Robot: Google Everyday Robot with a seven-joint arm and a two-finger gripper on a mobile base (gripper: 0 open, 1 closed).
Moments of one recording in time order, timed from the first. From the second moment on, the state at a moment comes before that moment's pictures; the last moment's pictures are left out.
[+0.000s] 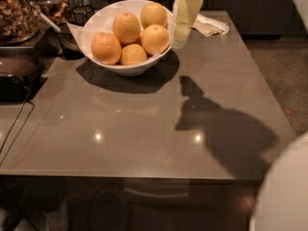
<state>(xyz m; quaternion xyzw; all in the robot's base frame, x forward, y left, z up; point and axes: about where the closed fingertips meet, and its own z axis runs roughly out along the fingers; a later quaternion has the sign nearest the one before) 0.610 -0.064 1.024 -0.66 0.73 -0.01 0.19</state>
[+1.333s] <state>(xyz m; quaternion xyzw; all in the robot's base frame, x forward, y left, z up) 0.687 0.008 1.033 -0.71 0.66 -0.02 0.25</state>
